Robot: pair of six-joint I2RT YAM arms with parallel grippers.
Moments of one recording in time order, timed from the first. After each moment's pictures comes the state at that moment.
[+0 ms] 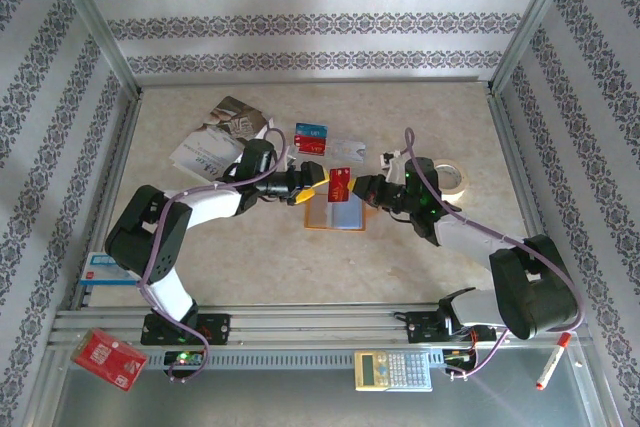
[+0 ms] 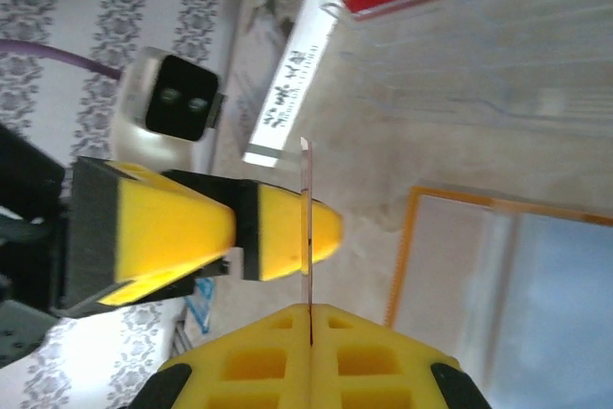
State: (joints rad) left arm -0.44 1.71 0.86 0.30 0.74 -1.03; right arm 0.34 1.33 0.53 0.39 -0.67 0.92
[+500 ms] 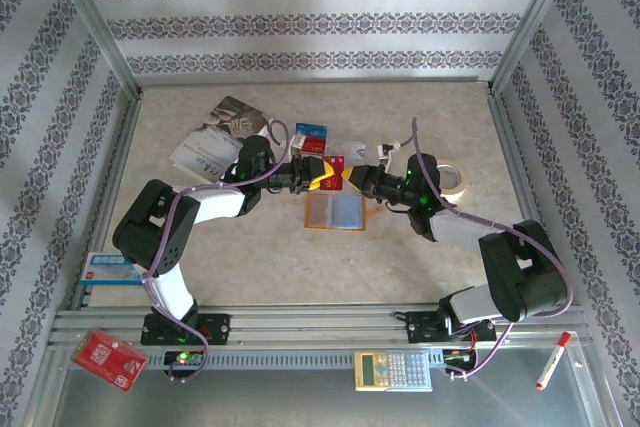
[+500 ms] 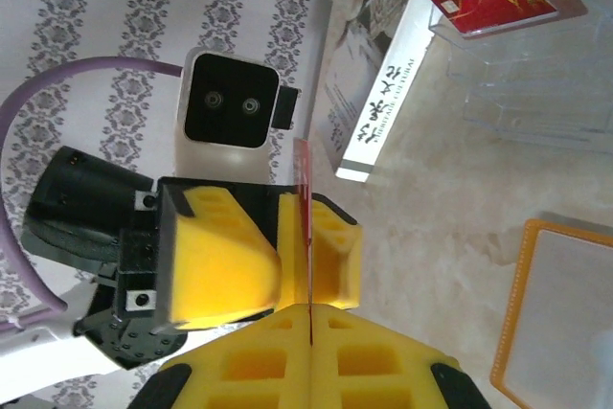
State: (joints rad) left arm -0.44 1.77 0.86 0.68 0.90 -1.25; right arm 0.32 1.42 0.53 0.68 -0.77 1.13
